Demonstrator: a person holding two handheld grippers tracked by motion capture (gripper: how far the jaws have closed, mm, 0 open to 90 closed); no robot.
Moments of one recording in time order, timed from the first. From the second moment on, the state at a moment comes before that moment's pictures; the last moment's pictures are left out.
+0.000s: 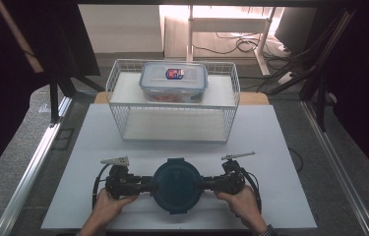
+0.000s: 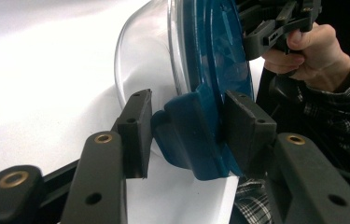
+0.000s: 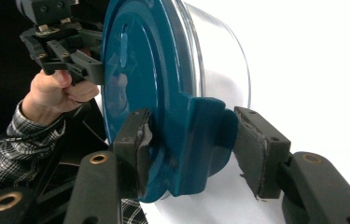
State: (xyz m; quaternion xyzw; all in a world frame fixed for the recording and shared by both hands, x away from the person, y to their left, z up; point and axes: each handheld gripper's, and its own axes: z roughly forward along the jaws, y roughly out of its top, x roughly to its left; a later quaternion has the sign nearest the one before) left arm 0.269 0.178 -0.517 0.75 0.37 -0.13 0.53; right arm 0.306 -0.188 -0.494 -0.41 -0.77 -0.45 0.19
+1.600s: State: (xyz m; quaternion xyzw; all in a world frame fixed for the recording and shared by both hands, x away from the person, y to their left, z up) left arm 0.322 0.191 -0.404 0.71 0.38 -0.08 0.58; right arm 0.337 -0.181 -0.385 -0.37 -0.76 -0.53 0.08
